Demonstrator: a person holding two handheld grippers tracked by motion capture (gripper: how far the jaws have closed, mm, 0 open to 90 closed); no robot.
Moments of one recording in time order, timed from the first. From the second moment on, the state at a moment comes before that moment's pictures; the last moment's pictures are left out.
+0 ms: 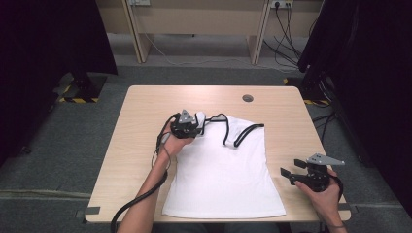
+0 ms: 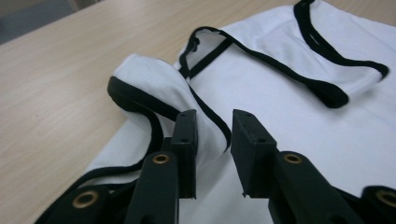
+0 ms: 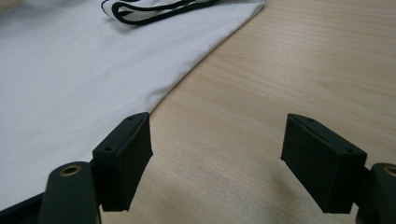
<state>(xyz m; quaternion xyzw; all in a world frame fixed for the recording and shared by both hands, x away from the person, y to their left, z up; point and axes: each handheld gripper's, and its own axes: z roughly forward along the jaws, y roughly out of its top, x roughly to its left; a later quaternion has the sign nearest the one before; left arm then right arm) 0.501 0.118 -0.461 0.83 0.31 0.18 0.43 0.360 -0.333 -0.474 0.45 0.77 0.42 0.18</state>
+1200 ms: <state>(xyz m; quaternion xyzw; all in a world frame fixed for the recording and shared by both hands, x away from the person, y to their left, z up) 0.575 0.123 -0.439 0.80 0.39 0.14 0.44 0.361 -0.334 -0.475 0.45 0.77 0.42 0.17</state>
